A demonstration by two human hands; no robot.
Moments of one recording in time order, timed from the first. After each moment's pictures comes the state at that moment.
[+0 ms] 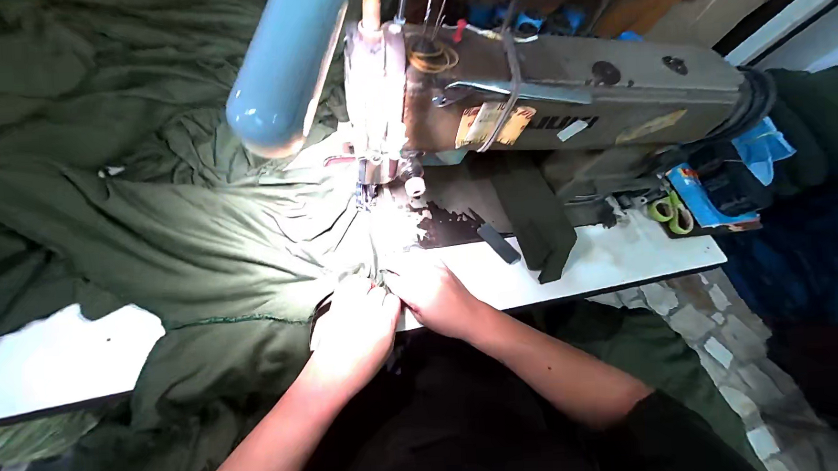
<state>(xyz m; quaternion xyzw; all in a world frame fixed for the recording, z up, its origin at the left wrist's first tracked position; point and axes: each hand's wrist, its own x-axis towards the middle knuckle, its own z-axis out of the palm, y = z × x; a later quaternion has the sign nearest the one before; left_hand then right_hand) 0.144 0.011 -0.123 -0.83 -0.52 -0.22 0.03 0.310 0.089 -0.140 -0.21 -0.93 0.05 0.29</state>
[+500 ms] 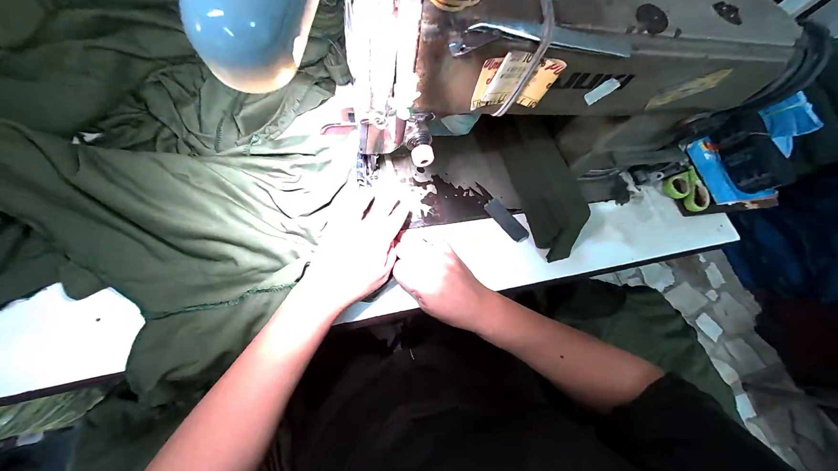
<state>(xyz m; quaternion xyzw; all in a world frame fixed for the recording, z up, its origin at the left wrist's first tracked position) 0.121 0.074 -0.117 -0.84 -0.49 -0.23 -0.02 0.309 0.077 -0.132 -0.23 -0.94 0.02 0.26</state>
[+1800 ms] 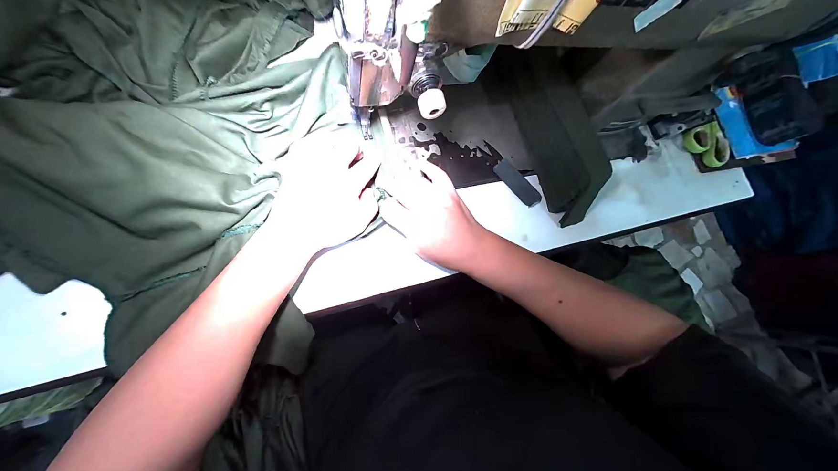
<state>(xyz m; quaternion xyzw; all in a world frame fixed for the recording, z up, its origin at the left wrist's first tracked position) 0.086 0.111 -0.123 -0.86 -0.46 -0.21 0.00 0.290 0.107 -0.127 -0.27 -0.93 -0.01 0.23</state>
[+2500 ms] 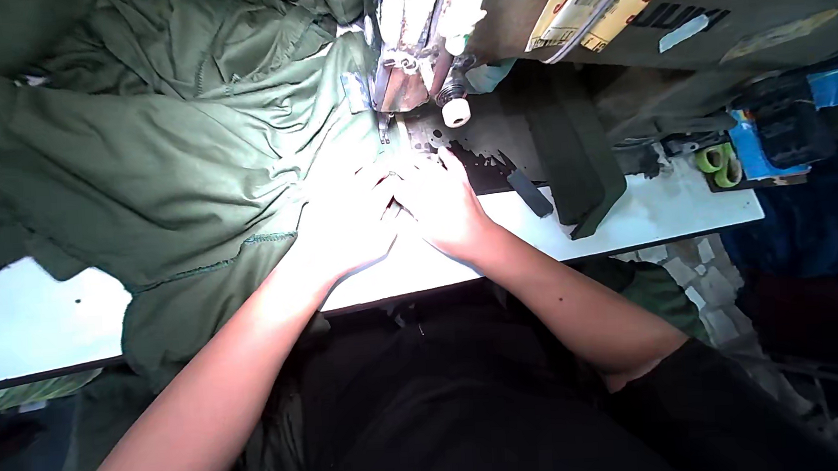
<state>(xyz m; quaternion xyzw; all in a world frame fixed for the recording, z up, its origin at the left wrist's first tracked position) 0.102 0.084 -0.127 -0.84 -0.49 -0.23 -0.02 0.282 0.125 -0.121 -0.33 -0.93 0.02 0.16</state>
